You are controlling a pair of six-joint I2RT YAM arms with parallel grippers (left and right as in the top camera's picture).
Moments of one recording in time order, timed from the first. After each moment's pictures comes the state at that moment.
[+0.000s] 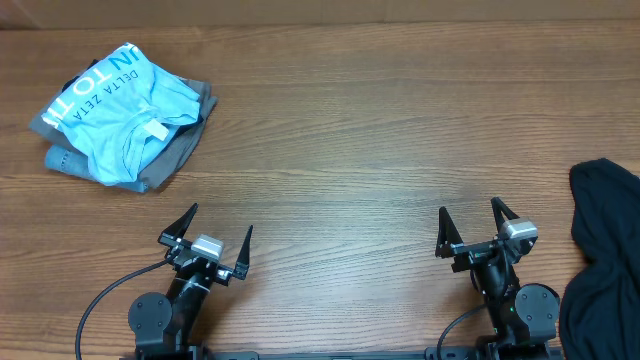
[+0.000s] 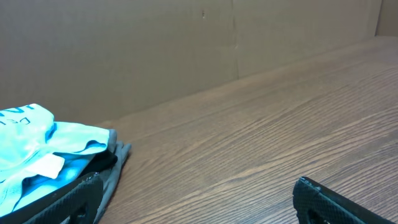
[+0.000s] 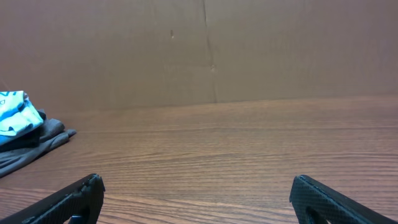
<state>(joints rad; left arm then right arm) 0.09 0.02 0.01 -0.04 0.44 0.19 0.08 0.01 0.02 -0.02 -0.14 0.15</state>
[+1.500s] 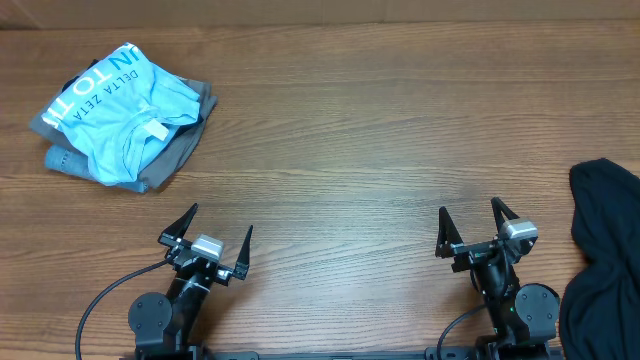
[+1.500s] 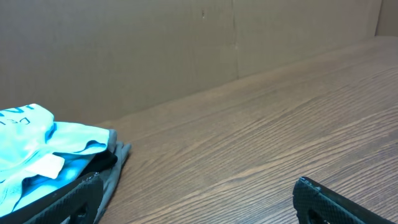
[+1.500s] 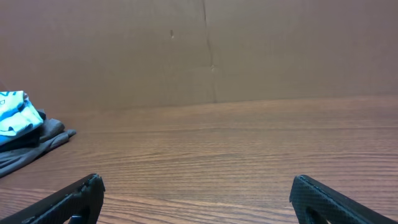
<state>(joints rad) 0.09 0.02 0.01 -0.04 0.44 0.19 0.08 0.01 0.02 -0.02 -0.13 0.15</state>
